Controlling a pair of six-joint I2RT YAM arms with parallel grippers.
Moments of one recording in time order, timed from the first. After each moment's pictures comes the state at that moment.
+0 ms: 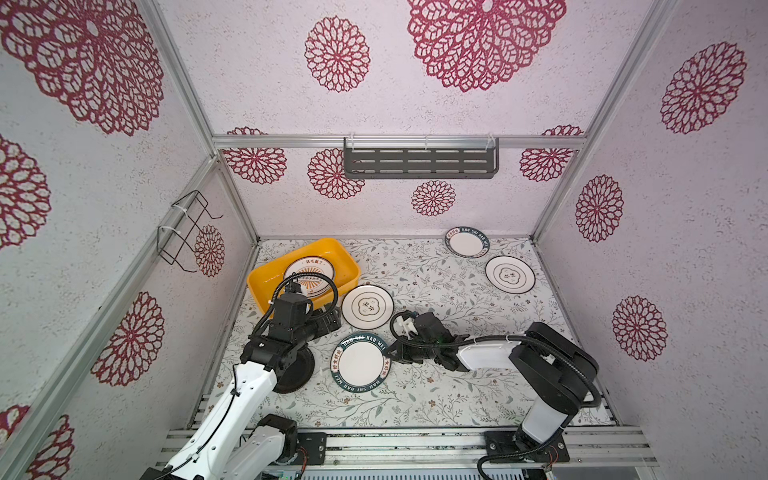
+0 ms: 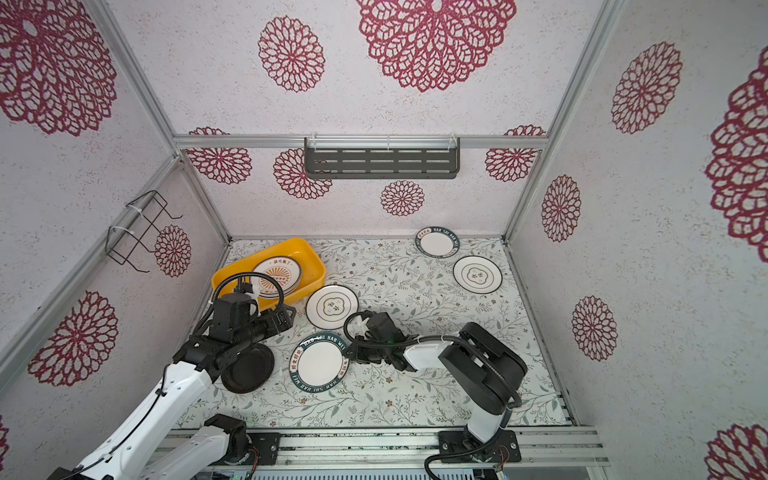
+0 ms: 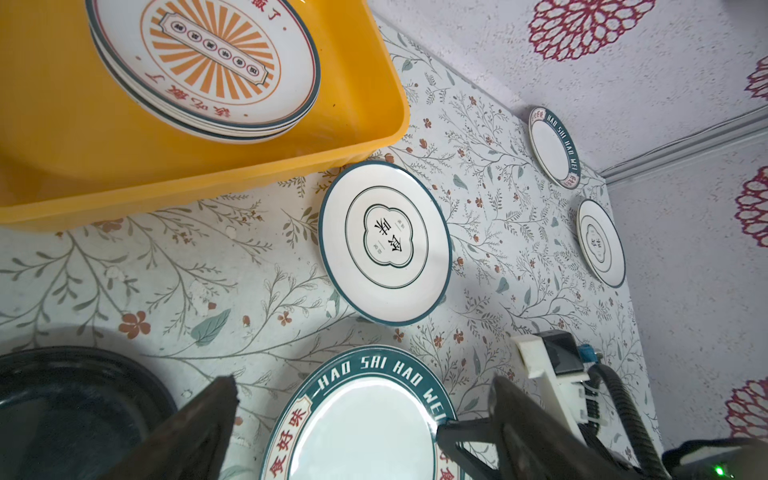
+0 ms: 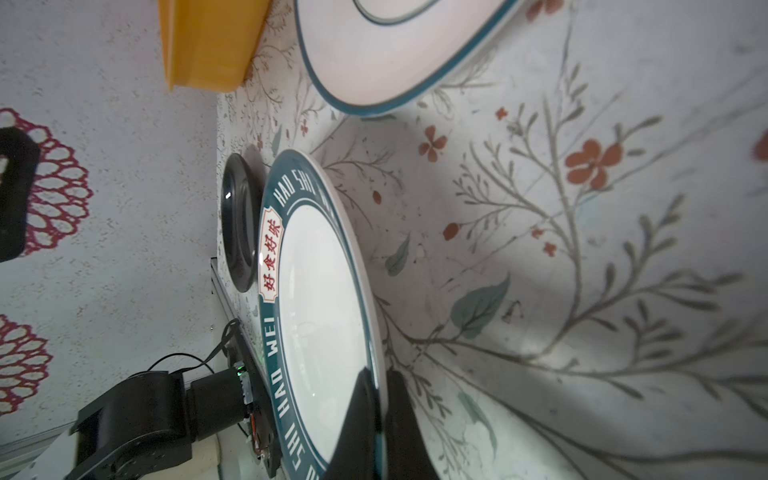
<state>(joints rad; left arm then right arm) -0.27 0.95 0.75 -0.50 0.06 -0.60 0.84 1.67 0.73 0.28 -0.42 0.92</state>
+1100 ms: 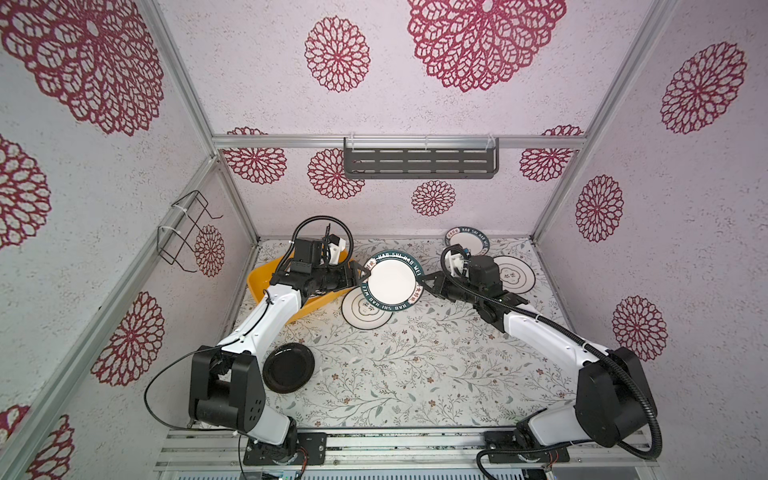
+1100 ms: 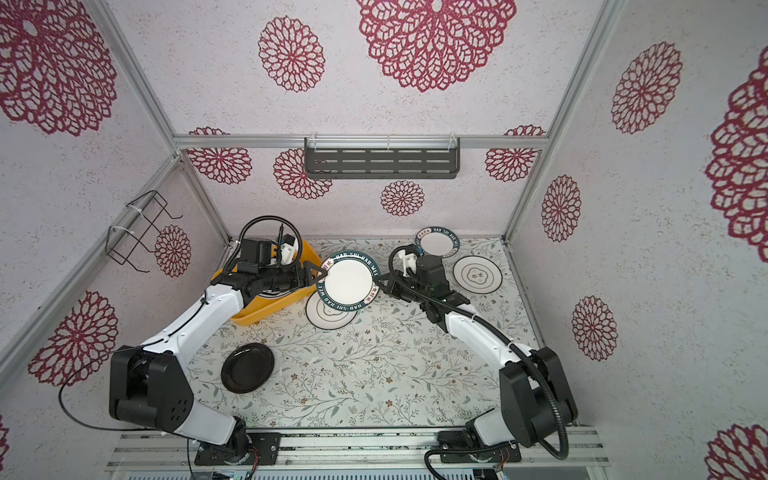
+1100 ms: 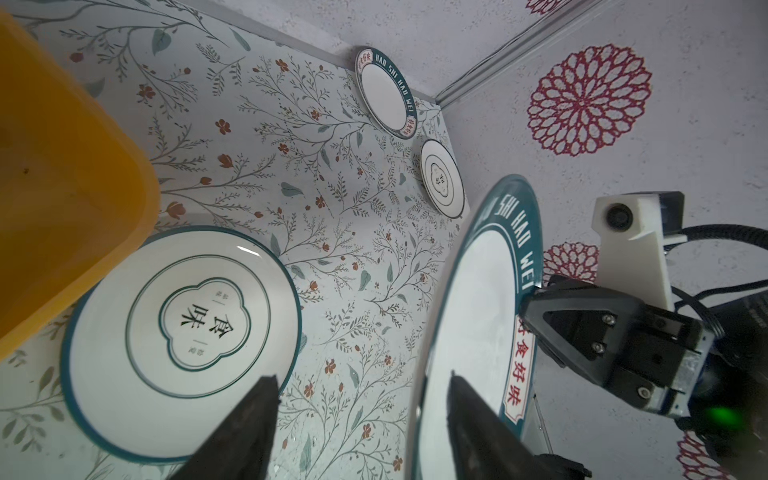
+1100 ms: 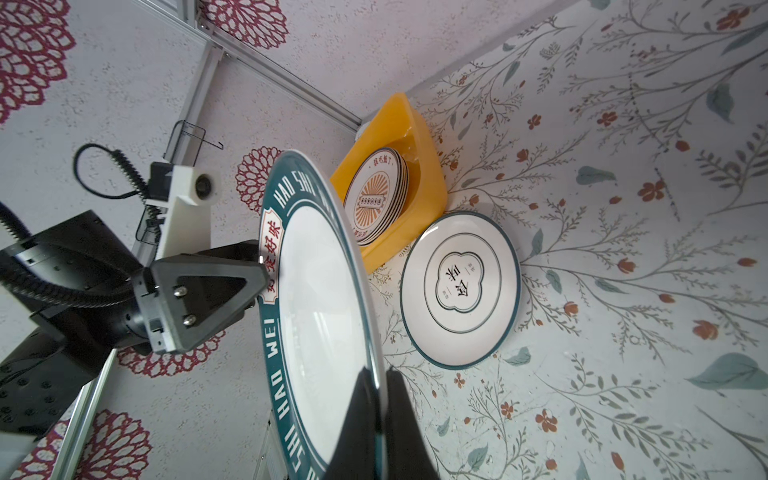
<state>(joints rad) -0.20 1.56 1.23 -0.38 0.64 -0.43 0.46 1.44 1.00 0.07 -0.50 0.81</state>
